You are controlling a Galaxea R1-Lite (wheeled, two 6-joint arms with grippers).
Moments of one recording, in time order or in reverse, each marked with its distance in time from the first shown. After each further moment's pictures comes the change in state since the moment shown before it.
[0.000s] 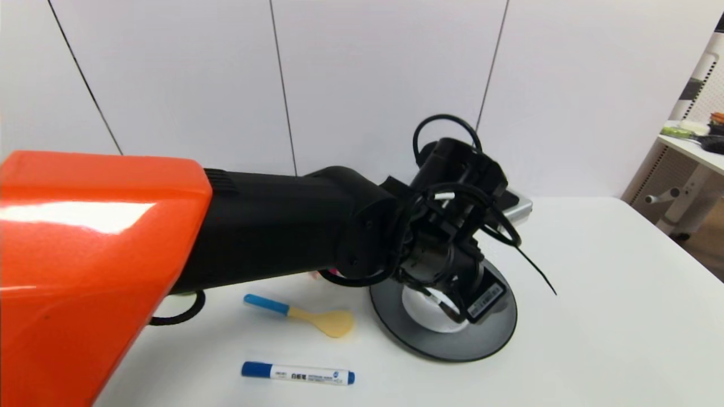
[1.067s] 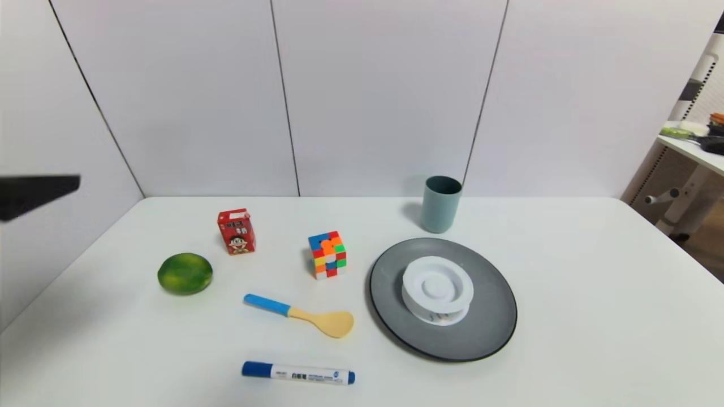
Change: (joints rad) left arm 0.870 -1.173 0.771 0.057 0.206 0.110; right arm 0.000 0.000 0.000 0.000 0.000 0.000
